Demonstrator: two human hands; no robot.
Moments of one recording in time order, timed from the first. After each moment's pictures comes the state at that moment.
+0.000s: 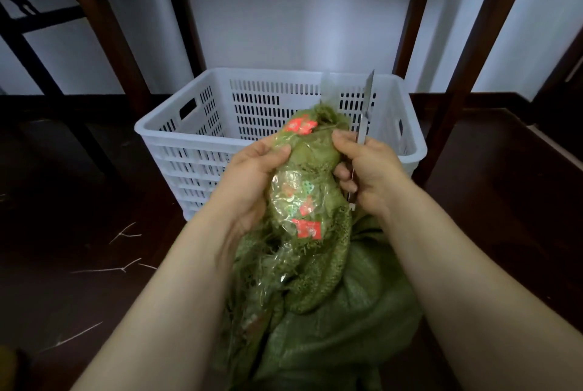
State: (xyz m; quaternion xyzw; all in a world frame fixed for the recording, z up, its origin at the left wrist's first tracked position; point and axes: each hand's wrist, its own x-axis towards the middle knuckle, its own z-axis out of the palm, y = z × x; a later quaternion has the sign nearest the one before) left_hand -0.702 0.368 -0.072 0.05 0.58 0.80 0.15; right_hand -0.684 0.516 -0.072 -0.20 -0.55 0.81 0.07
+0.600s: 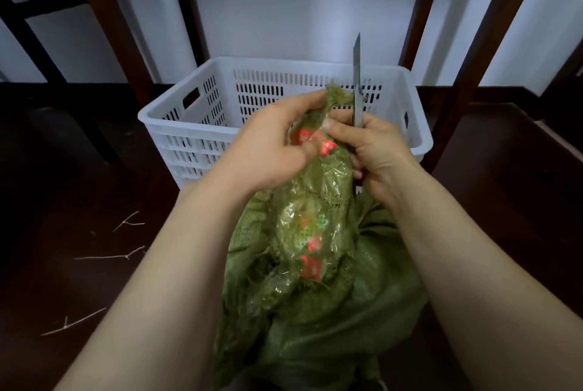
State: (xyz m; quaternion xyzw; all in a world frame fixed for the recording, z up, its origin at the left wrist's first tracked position) left_hand -0.692 0.368 -0.030 0.30 0.86 0.41 -0.06; right_hand -0.679 0.514 -0.060 -0.11 -0.60 0.79 0.07
